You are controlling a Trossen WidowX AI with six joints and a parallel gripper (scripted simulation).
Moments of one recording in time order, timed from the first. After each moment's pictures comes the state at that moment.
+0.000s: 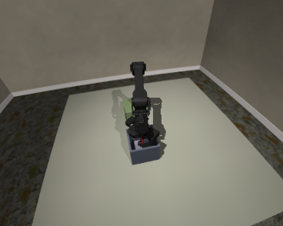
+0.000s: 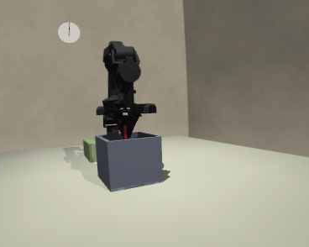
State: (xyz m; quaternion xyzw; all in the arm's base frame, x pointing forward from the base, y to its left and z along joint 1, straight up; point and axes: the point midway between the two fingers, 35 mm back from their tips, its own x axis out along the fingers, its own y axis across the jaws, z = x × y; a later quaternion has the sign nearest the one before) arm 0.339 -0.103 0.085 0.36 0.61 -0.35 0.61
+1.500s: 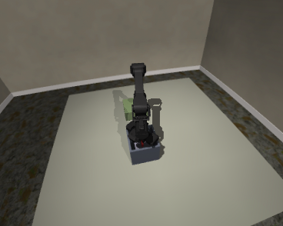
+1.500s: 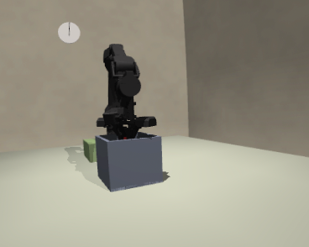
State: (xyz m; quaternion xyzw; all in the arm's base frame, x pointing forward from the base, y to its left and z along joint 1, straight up) arm 0.337 -0.103 0.048 0.36 0.61 -0.35 0.61
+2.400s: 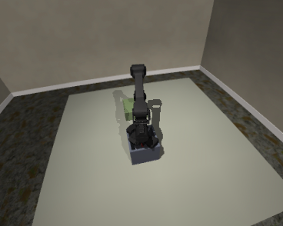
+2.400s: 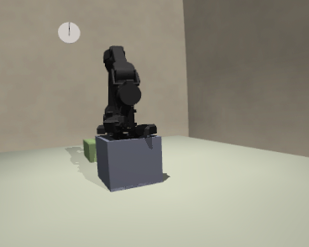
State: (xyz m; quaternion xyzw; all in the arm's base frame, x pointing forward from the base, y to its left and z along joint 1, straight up) arm 0.338 -0.103 0.025 0.36 0.61 -0.35 0.61
